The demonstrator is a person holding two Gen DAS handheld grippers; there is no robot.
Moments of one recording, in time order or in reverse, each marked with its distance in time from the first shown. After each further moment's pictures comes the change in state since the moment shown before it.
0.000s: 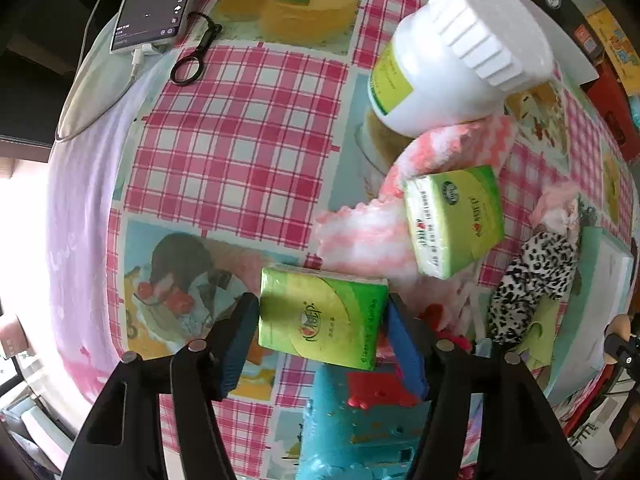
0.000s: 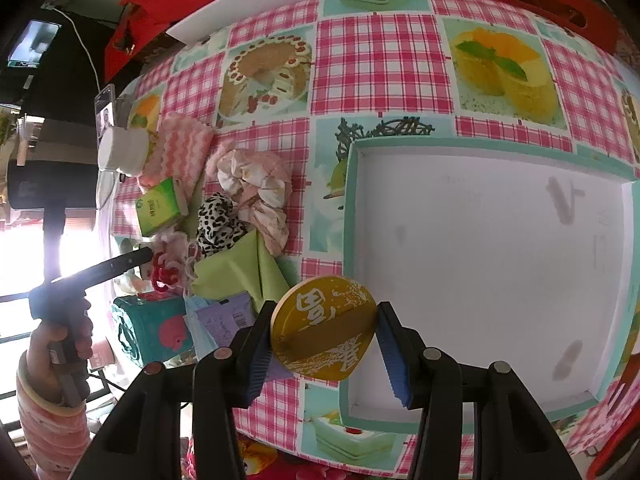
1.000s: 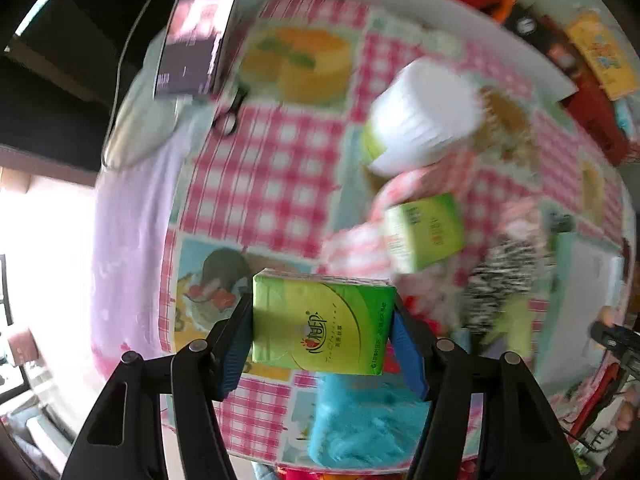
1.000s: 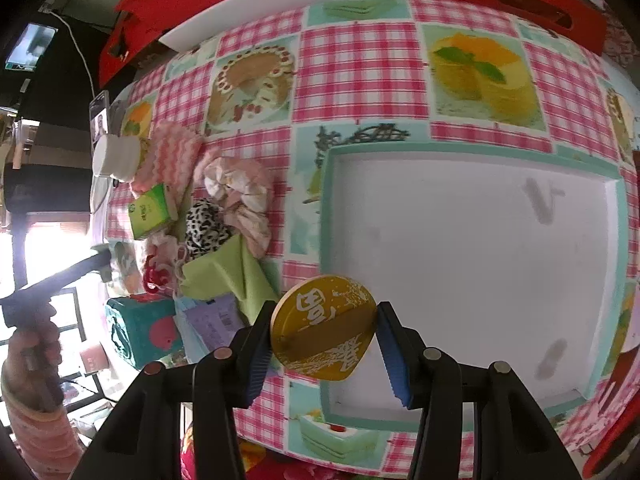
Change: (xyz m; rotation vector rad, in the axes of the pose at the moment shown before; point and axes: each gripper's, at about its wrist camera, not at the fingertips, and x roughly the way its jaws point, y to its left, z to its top) left arm -0.057 0.016 -0.015 0.025 -0.132 0.010; right arm -0.013 -0.014 -0.006 0.010 -0.026 -0.033
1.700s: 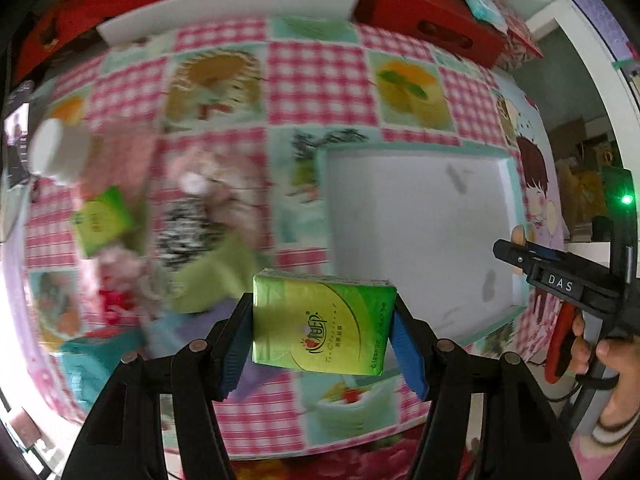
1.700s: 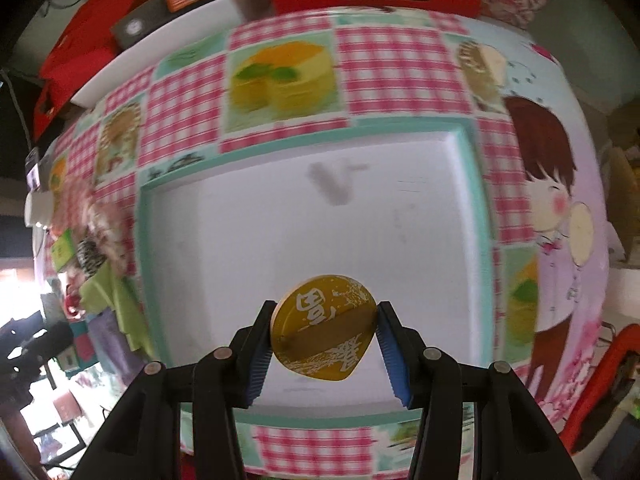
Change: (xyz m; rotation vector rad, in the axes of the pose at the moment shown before) left arm -0.005 -0.251 -0.052 0.280 0.058 -0.176; right arm -0.040 -0.141 -0.028 0.152 -0.079 -0.192
